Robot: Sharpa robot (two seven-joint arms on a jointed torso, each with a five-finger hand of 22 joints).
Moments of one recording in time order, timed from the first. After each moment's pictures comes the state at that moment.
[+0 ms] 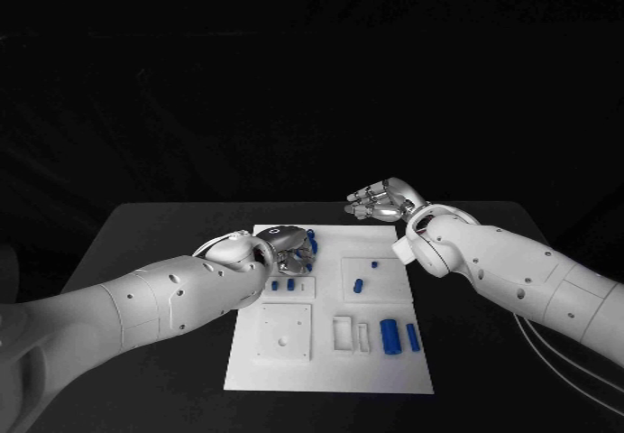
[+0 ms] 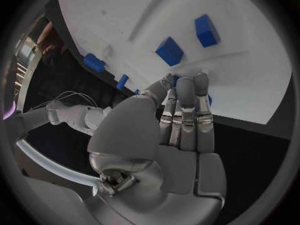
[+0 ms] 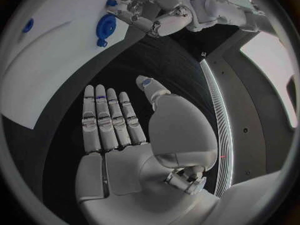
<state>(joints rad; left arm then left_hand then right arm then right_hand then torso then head) 1.32 -0.34 -0.24 1.00 -1.35 -0.26 0.02 1.37 -0.05 0.33 -0.16 0.11 1.06 0.11 0.07 0.06 1.09 0.10 0.06 0.06 1.32 -0.02 1.09 0.30 0.11 1.26 -0.03 0.31 1.31 1.08 -0.65 0.30 1.15 -0.91 -0.31 0.08 1.27 -0.12 0.24 -0.06 0.47 0.98 0.16 0.06 0.06 1.05 0.16 0.06 0.06 1.08 0.16 0.07 0.06 0.11 0.98 0.16 0.06 0.07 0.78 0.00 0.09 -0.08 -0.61</state>
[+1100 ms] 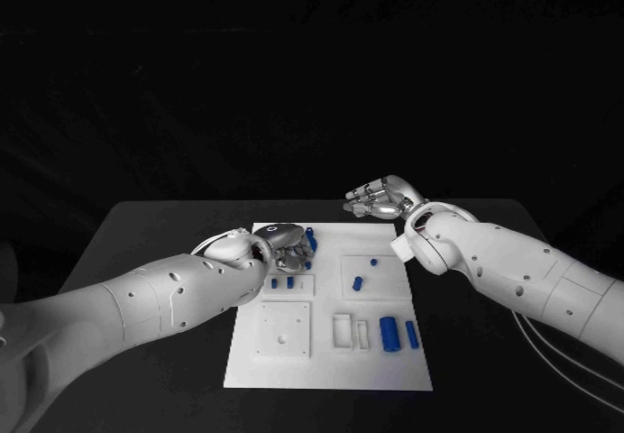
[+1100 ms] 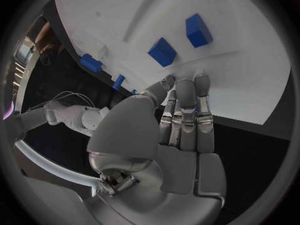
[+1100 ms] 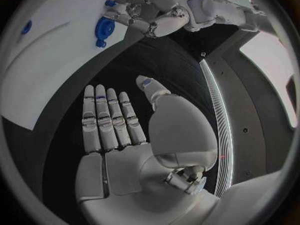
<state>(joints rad) 1.31 -0.33 -0.23 0.97 -1.35 -0.26 0.02 1.36 -0.06 0.37 -0.15 0.09 1.00 0.09 0.07 0.06 1.13 0.09 0.06 0.06 1.33 -0.02 1.10 0.30 0.10 1.25 -0.03 0.36 1.31 1.08 -0.65 0.30 1.16 -0.91 -0.31 0.08 1.27 -0.12 0.24 -0.06 0.47 0.98 0.16 0.06 0.06 1.05 0.16 0.06 0.06 1.08 0.16 0.07 0.06 0.11 0.98 0.16 0.06 0.07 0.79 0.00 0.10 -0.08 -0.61</state>
